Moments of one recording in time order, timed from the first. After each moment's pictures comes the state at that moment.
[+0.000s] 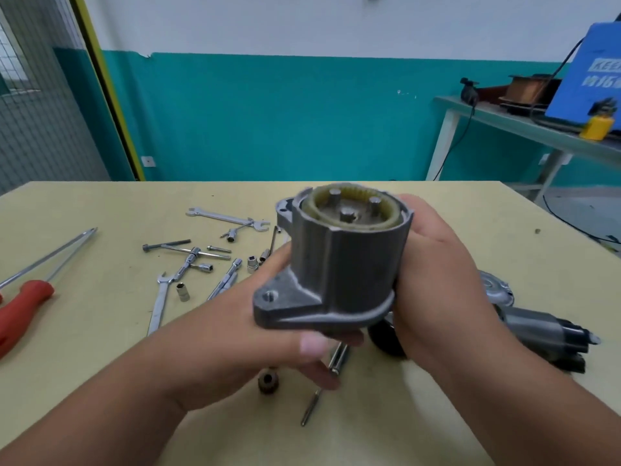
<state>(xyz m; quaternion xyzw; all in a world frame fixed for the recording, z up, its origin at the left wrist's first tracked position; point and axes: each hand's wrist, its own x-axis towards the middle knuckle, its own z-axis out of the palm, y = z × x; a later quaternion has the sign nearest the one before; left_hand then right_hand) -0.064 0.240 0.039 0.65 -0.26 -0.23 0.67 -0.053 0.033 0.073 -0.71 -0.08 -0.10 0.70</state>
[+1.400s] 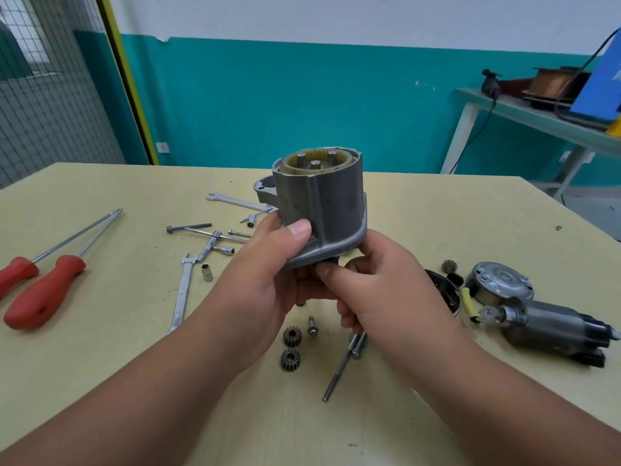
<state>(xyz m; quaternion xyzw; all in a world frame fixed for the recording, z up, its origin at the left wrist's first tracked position) -0.064 0.222 0.040 0.58 -0.14 -0.03 0.80 -0.063 0.062 0.047 -0.77 -0.11 0.00 0.63</state>
